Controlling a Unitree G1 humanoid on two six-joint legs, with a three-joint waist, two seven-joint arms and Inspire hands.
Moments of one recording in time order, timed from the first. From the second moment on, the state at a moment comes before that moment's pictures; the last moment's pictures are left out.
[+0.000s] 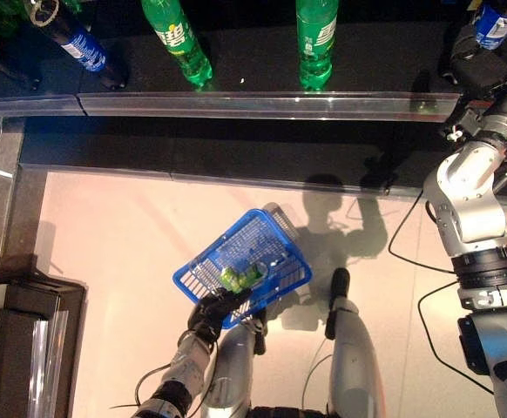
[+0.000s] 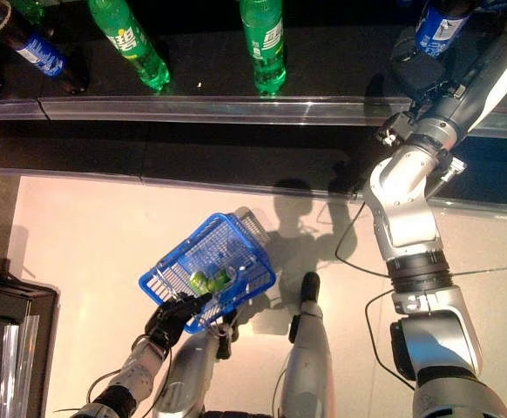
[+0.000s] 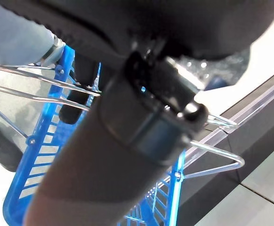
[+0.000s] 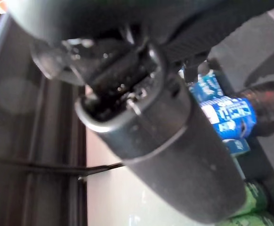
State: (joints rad) left arm -0.21 0.12 -0.22 0.93 -0.89 -0.15 0.01; right arm -0.86 -0.64 0.12 0.28 0.38 -0.07 -0.87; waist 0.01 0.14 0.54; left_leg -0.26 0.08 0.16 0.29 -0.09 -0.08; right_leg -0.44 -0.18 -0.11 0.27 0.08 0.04
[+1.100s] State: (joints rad) left arm -0.22 0.17 -0.23 0.87 -0.97 -0.11 -0.02; right arm -1.14 -0.75 0.21 0.66 0.59 -0.05 -0.79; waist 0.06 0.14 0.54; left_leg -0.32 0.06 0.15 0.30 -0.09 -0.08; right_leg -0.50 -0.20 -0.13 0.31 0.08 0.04
